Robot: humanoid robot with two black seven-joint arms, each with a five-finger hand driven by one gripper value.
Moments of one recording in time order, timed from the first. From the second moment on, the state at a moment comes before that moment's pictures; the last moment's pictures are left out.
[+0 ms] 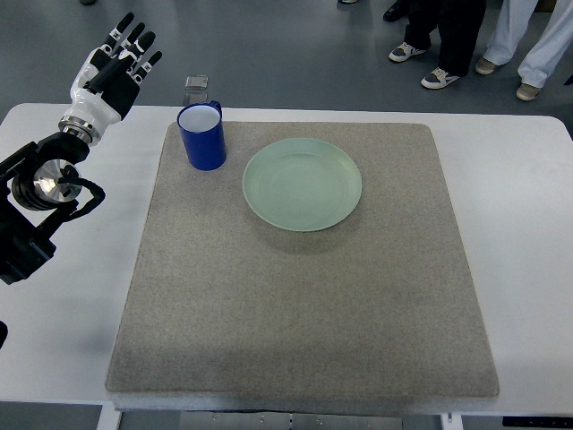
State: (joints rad) left arm -0.78 0.36 -0.84 -0.76 0.04 -0.22 -0.31; right arm 0.01 0.00 0.01 0.07 -0.06 0.18 0.24
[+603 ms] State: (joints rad) left arm -0.79 0.36 -0.84 -0.75 0.04 -0.22 -0.31; right arm 0.01 0.00 0.01 0.07 -0.06 0.18 0.24
